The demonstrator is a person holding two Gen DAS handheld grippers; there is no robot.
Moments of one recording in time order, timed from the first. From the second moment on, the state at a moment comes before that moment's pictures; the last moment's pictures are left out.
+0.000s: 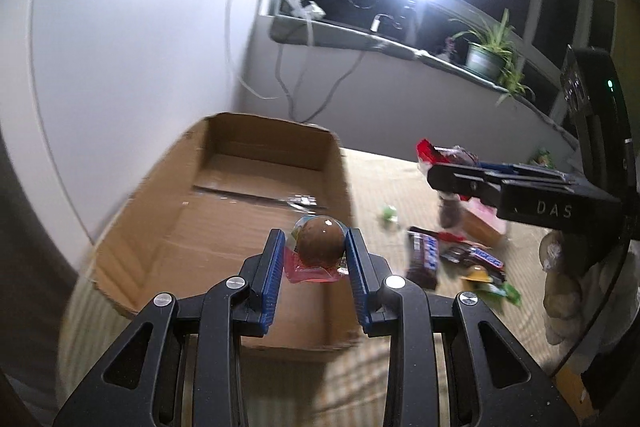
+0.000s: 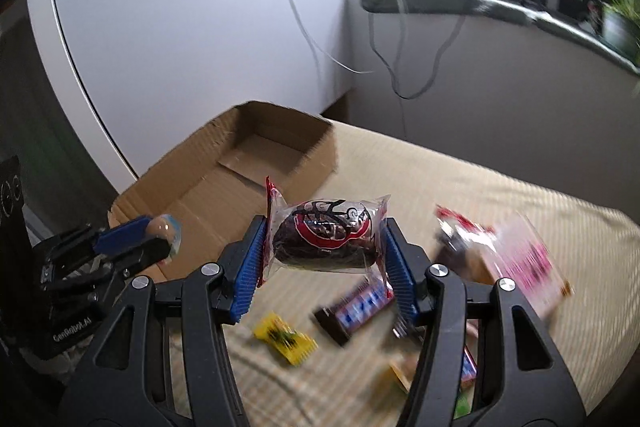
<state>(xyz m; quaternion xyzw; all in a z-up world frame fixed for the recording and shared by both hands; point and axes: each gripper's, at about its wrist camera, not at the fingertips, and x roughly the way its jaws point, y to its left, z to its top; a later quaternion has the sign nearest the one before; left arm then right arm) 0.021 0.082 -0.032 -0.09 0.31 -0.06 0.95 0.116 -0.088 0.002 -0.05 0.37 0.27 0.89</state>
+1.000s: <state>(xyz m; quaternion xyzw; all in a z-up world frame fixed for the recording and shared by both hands) 0.028 0.126 -0.042 -0.11 0.32 -0.01 0.94 0.156 0.021 -0.030 -0.11 0.39 0.32 0.86</state>
